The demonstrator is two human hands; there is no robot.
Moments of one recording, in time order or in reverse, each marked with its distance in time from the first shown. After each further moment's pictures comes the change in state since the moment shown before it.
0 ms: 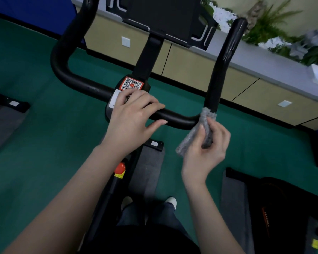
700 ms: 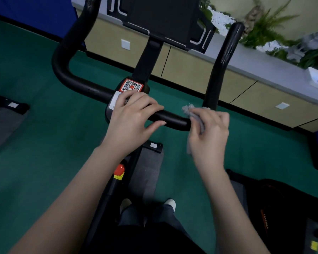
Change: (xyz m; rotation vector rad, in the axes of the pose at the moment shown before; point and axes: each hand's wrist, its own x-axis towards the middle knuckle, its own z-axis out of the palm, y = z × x) left_hand 0.000 0.000 0.000 -0.024 0.007 -0.007; right_hand 0.043 -0.014 -0.009 -0.324 -0.474 -0.300
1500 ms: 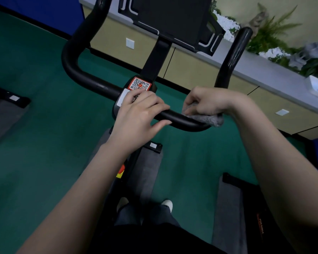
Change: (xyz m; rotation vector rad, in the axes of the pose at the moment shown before) left_hand -0.001 -0.001 -0.002 -0.038 0.004 -0.014; right_hand 0.121 -0.016 0.004 -0.352 -1.255 -0.073
